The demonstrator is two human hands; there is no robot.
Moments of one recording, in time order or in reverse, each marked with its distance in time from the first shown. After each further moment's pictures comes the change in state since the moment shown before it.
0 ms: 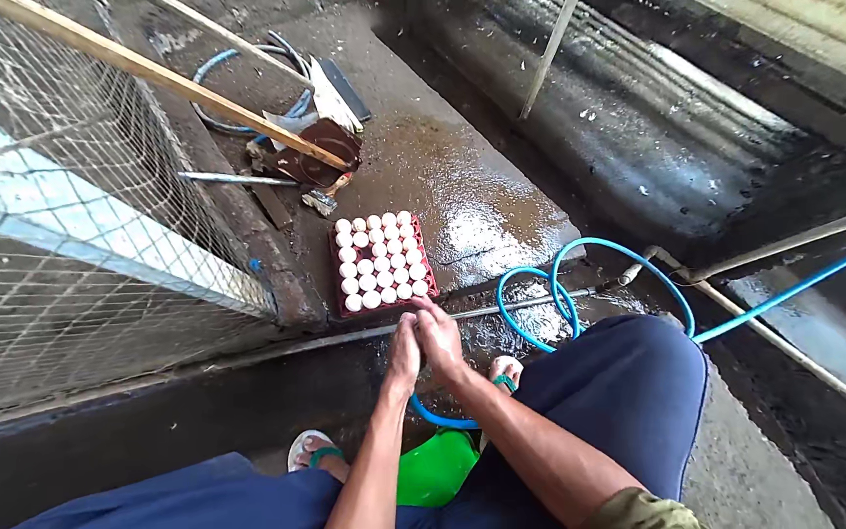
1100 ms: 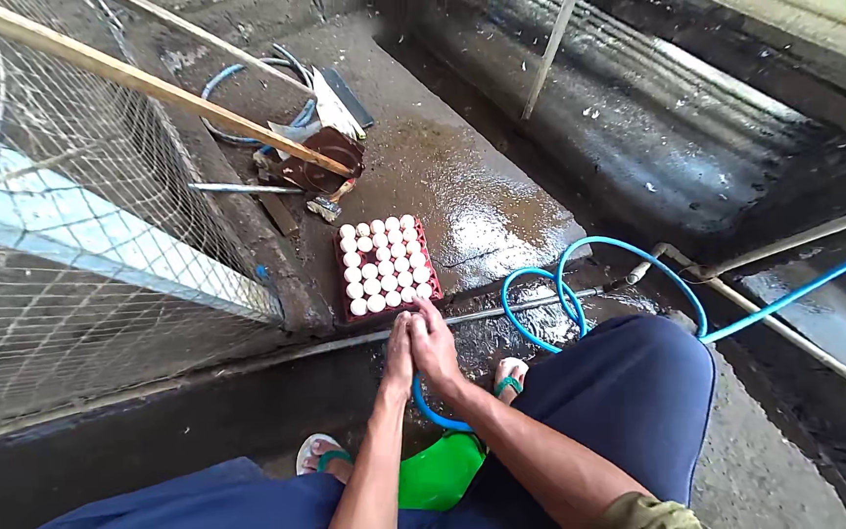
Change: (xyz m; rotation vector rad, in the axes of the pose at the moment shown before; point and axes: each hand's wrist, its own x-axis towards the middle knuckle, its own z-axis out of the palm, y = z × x) left_hand 0.002 -0.001 -0.009 -0.182 -0.015 0.006; right_hand -0.002 0.005 0.007 -0.066 -0.013 -0.142
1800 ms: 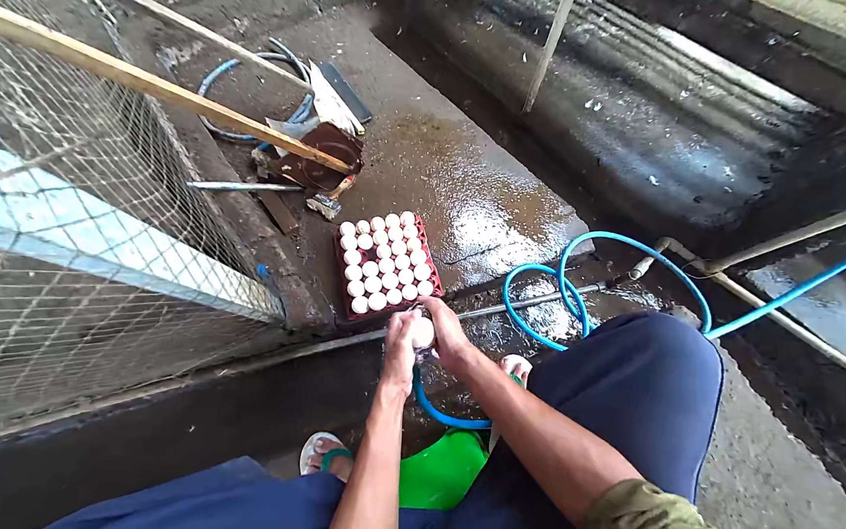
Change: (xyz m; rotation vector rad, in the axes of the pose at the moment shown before) left_hand 0.002 -0.003 -0.003 -0.082 0.006 -0.064; right_hand 0.022 -0.006 -0.009 0.270 -0.104 0.409
